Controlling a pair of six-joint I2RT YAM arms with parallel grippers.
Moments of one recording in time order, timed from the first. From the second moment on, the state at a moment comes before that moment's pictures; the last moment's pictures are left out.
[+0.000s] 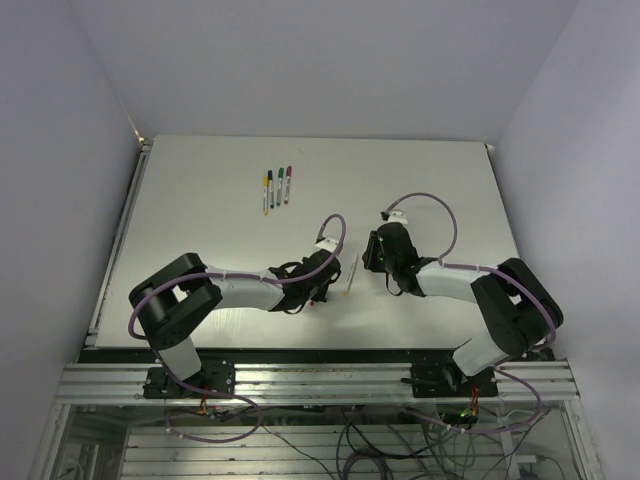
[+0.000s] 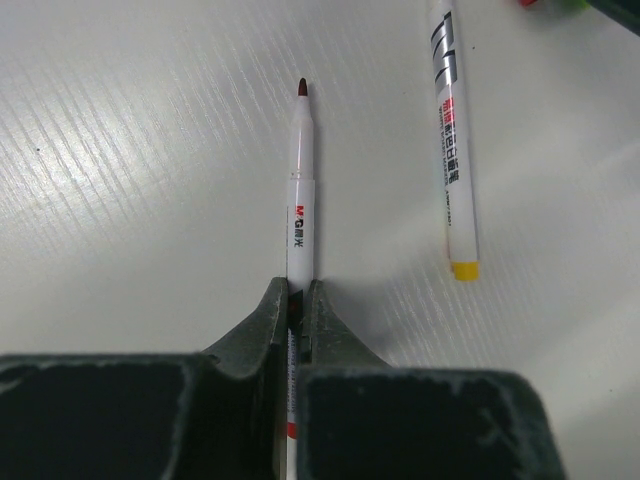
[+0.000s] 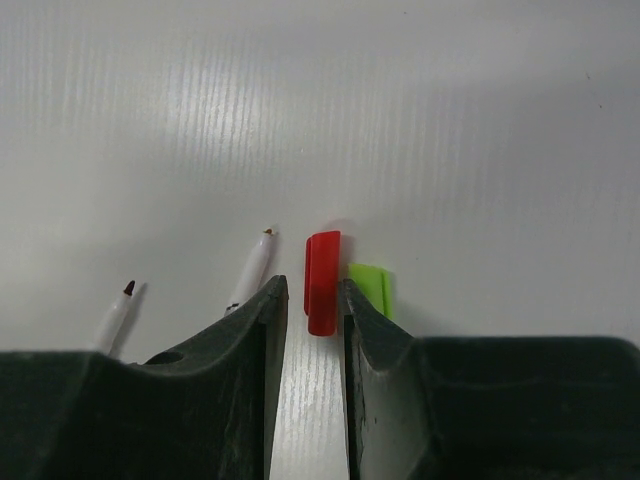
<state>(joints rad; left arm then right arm) -1.01 1.69 0.80 0.05 -0.33 -0.46 0.55 1.54 0.59 0.26 0.18 0.48</state>
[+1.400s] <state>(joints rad) -1.00 1.69 0.80 0.06 -0.33 -0.47 0.70 1.68 0.75 0.09 0.45 0.49</state>
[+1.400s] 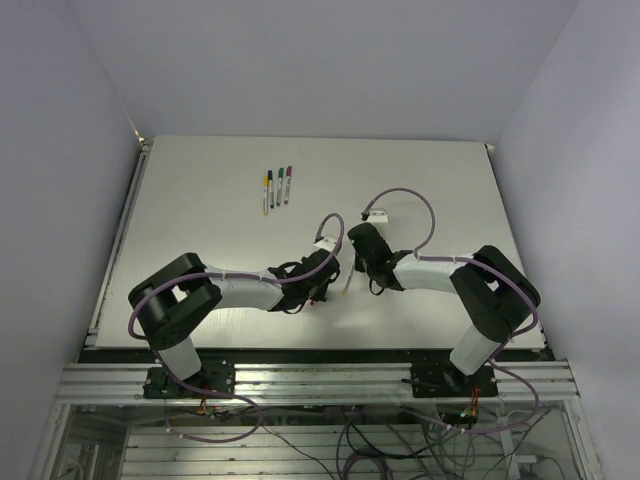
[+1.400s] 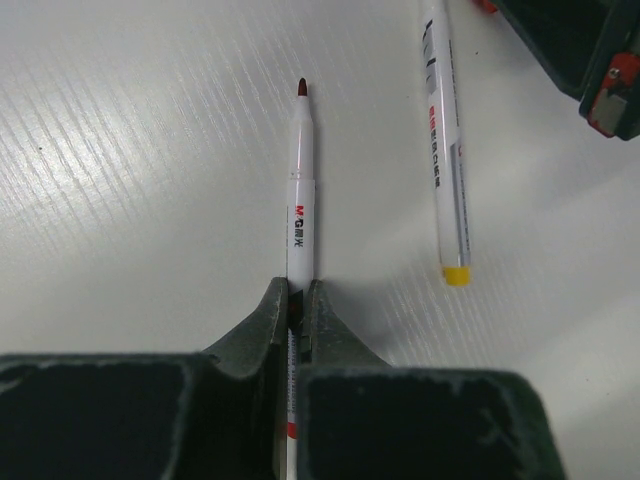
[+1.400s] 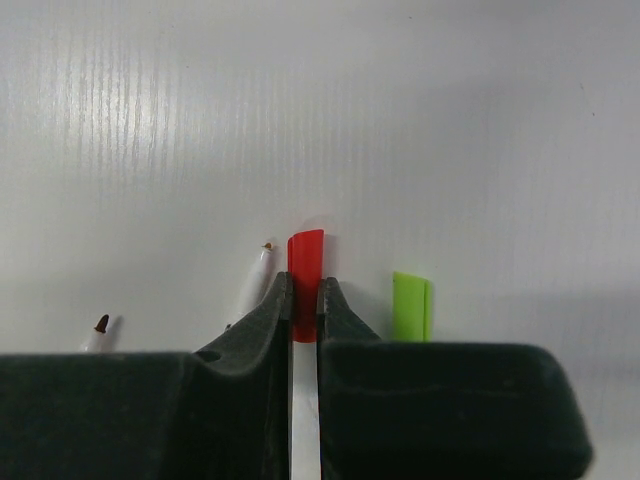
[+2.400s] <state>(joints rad) -0.99 1.46 0.67 0.21 -0.31 -0.39 0.66 1.09 0.41 0.43 0.42 0.48</state>
